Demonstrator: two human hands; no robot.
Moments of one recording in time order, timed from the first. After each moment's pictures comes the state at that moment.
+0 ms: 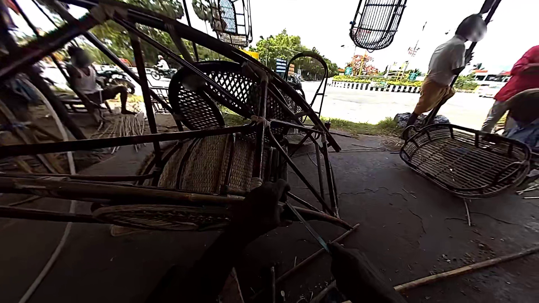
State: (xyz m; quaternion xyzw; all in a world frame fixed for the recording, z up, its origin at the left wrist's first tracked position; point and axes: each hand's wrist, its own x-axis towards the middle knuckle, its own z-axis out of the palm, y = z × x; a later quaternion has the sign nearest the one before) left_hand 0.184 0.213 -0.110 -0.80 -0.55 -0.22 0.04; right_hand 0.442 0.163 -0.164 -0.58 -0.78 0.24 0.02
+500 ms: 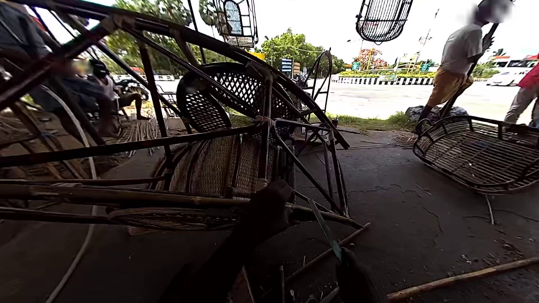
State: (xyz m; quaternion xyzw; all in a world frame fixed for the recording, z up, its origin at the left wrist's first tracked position) left_hand 0.184 0.215 -0.116 -0.80 -0.56 -0.21 0.07; right_hand 0.433 0.149 -0.245 -0.61 -0.72 0.16 0.27
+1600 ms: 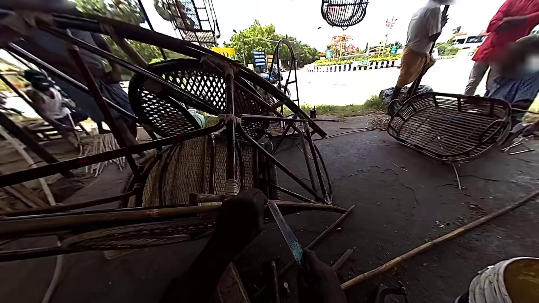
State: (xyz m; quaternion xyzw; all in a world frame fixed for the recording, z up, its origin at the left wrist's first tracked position) left_hand 0.193 0.210 -0.144 -0.79 -0.53 -0.20 0.22; right_hand 0.393 0.114 -0.244 -0.63 -0.69 0.26 0.26
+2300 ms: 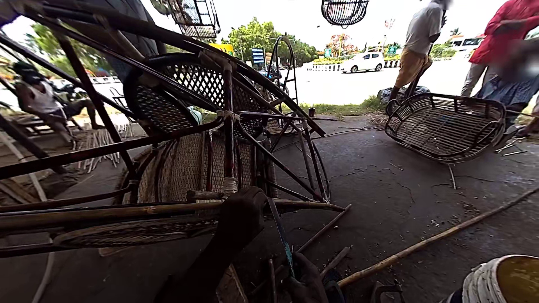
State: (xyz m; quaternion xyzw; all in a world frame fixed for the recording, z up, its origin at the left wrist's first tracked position) left_hand 0.196 0.212 -0.156 -0.79 -0.50 -0.26 0.25; right_hand 0.376 0.115 -0.275 -0.43 -0.54 0.54 0.48
